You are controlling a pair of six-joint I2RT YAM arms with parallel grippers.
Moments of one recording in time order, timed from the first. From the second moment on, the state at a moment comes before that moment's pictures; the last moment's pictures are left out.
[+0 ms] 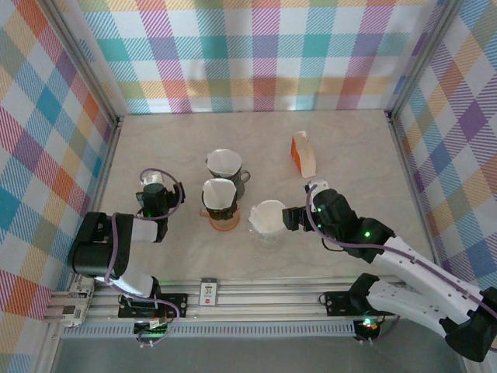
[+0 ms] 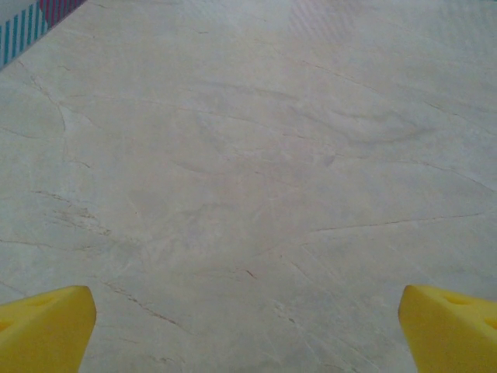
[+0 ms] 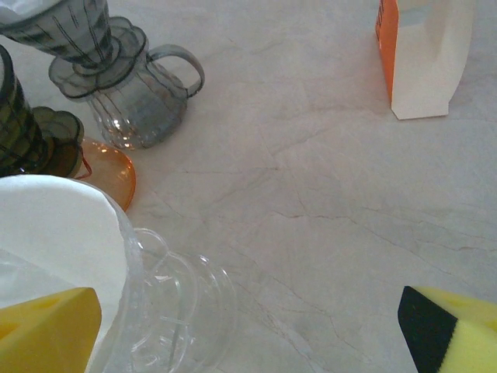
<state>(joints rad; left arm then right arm) -0.07 1.56 0.38 0.71 -0.26 -0.17 0.81 0.85 0.75 -0.57 0.23 0.41</state>
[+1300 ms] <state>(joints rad) -0.09 1.56 0.38 0.72 -0.26 -0.16 0.18 1.44 0.44 0.41 0.22 0.00</state>
